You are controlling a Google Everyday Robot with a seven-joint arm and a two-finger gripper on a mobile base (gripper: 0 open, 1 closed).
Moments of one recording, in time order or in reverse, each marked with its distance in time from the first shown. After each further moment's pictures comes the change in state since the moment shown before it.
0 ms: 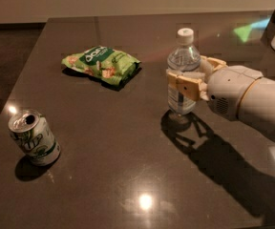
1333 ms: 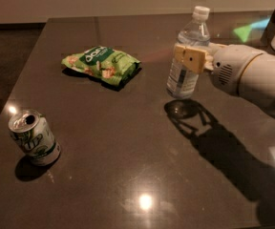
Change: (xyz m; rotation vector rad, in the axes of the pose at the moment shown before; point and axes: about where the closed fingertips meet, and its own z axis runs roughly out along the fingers) arm 0.023 0.041 0.019 -0.091 0.011 0.296
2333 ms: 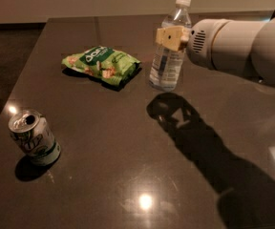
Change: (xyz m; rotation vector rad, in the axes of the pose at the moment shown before) arm 0.016 -0.023 0.034 -0.100 -0.150 0.189
